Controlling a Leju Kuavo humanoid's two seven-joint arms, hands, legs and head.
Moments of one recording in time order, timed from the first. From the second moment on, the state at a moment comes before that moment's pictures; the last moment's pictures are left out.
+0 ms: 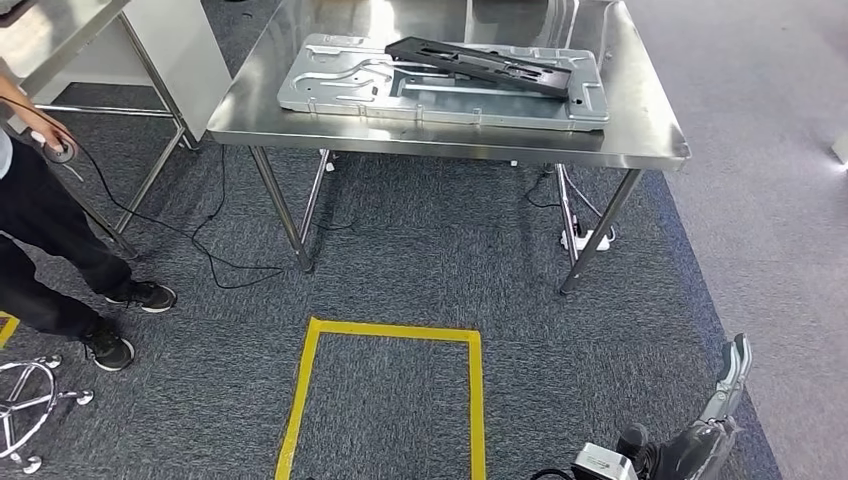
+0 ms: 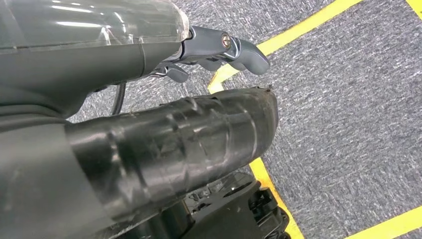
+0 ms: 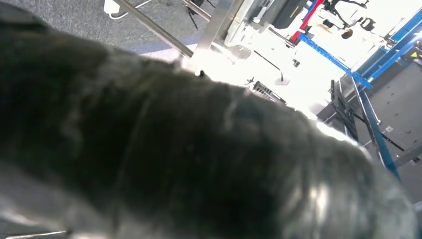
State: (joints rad) left arm -0.07 -0.20 0.75 -0.20 -1.13 0.33 -0.41; right arm 0.28 0.23 0.00 -1.89 0.50 -0.70 -0.69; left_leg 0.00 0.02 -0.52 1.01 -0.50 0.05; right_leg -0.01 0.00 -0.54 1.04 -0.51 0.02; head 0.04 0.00
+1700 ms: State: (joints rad) left arm -0.07 -0.20 0.75 -0.20 -1.14 0.33 -0.41; right arm 0.29 0.23 0.00 -1.89 0.47 -0.70 -0.69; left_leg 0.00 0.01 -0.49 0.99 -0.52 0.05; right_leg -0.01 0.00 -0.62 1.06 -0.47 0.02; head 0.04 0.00
